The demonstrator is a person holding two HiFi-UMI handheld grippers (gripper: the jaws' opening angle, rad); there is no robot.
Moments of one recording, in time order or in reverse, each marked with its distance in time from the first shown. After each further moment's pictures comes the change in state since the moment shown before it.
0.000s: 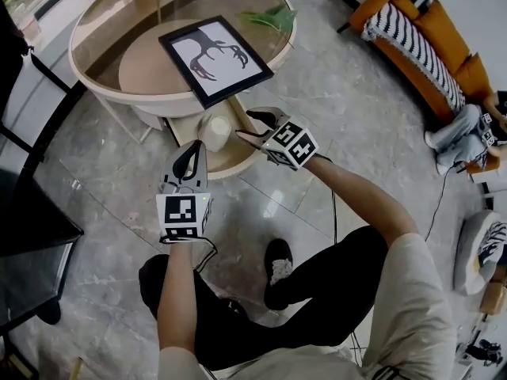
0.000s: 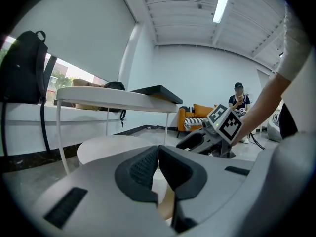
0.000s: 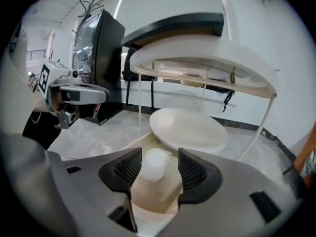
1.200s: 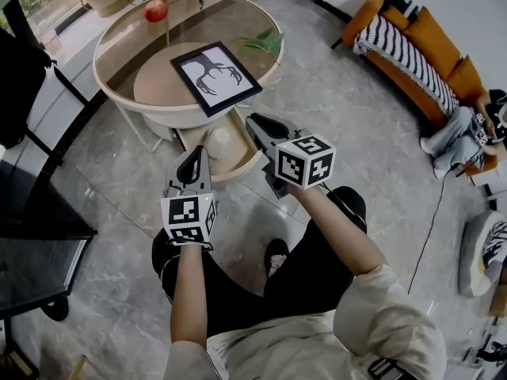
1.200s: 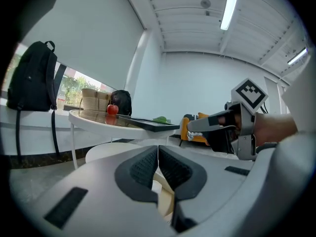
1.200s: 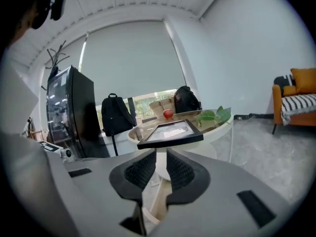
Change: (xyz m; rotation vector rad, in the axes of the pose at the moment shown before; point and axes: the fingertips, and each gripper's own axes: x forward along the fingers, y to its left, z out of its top) left arm -0.055 -0.015 0.072 -0.067 -0.047 0.060; right arm -0.134 0.033 0.139 0.472 -0.371 -0.197
